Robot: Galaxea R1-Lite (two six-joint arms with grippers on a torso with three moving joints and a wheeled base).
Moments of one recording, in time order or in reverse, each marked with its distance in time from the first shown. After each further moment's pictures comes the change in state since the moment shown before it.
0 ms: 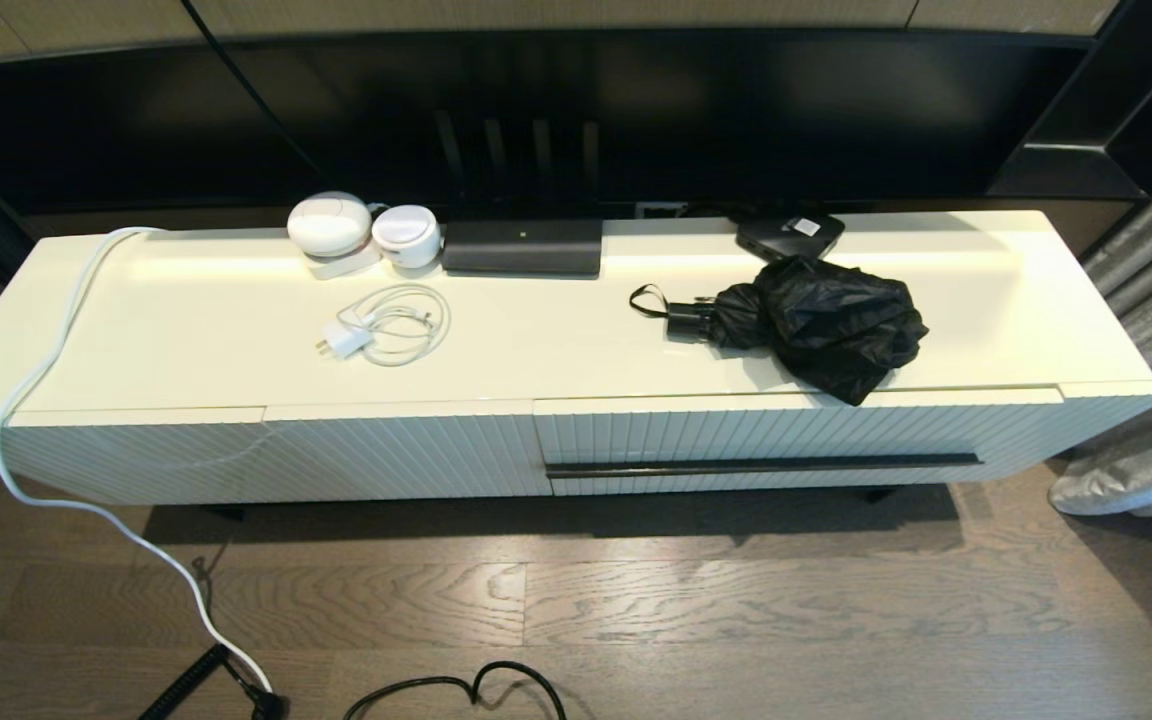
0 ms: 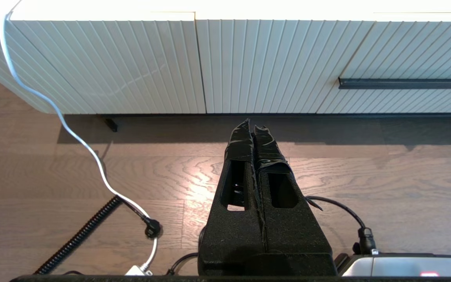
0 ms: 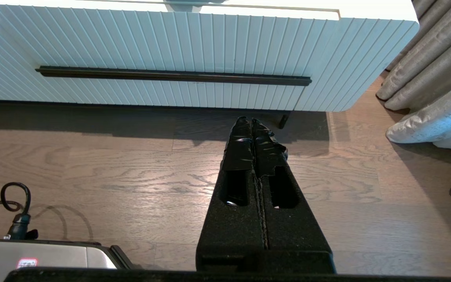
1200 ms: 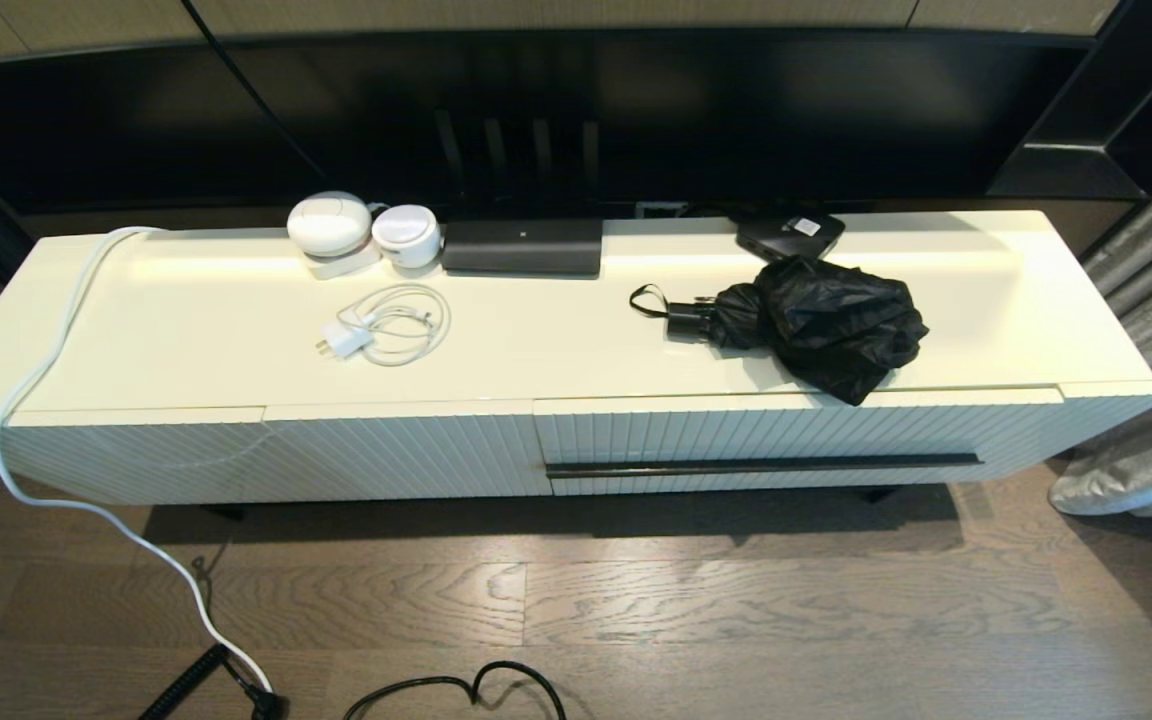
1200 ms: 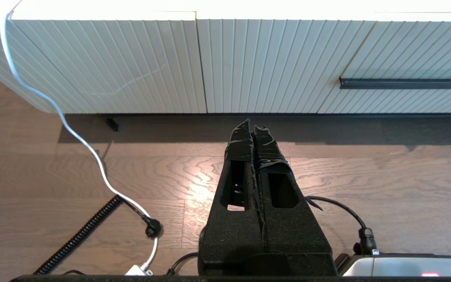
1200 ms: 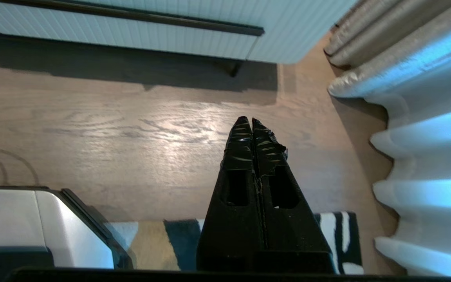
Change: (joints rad) left arm 0.000 0.000 0.000 0.000 0.000 0.000; right arm 0.000 0.025 -0.310 0.478 -0.138 -0.126
